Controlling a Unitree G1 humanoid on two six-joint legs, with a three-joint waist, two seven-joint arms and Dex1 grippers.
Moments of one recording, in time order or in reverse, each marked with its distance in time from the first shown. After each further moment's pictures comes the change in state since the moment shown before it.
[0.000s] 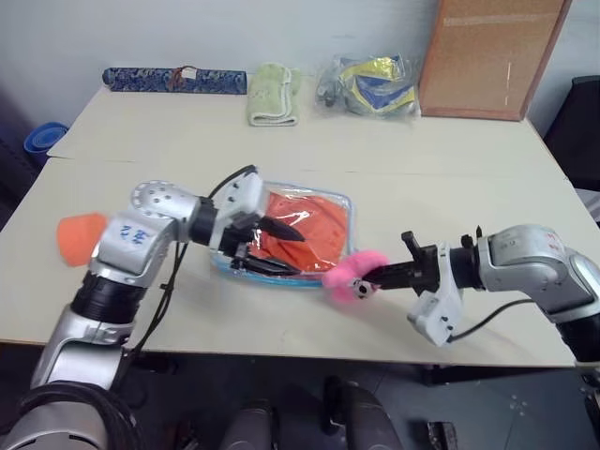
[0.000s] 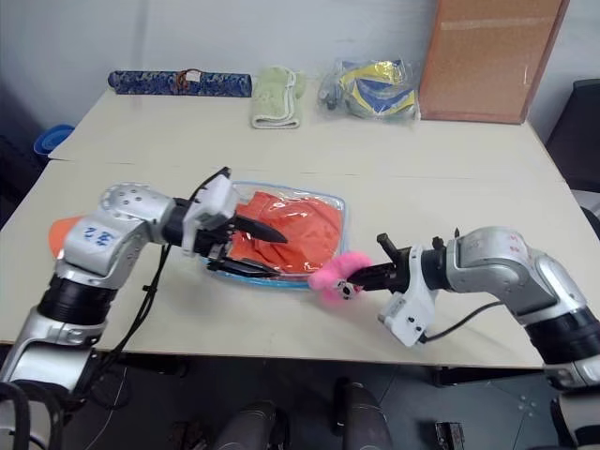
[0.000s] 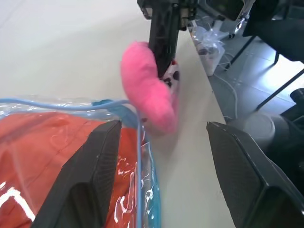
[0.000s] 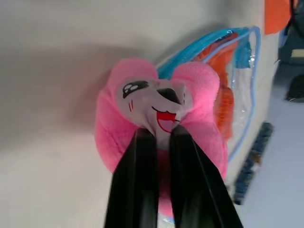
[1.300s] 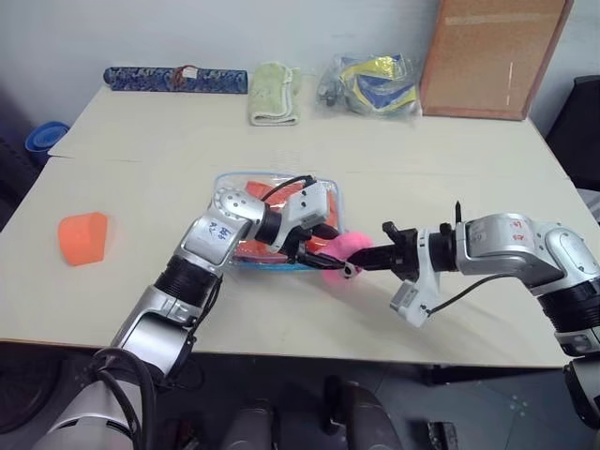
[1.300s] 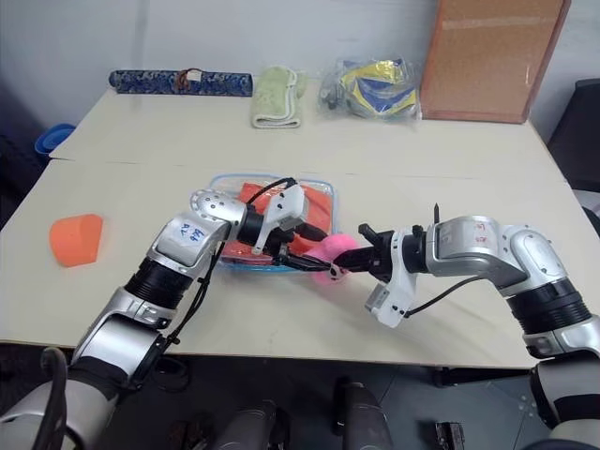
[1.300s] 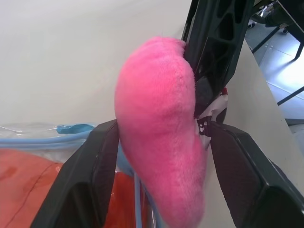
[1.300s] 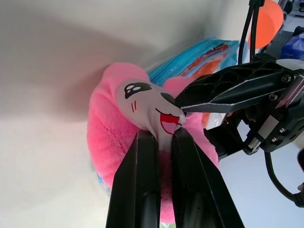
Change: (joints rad) left arm -0.099 -0.244 -0.092 0.246 0.214 -0.058 0.115; right arm -0.097 0.030 0.045 0.053 -0.253 -0.080 -0.236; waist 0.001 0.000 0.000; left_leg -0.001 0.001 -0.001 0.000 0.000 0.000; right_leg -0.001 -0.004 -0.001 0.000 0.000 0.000
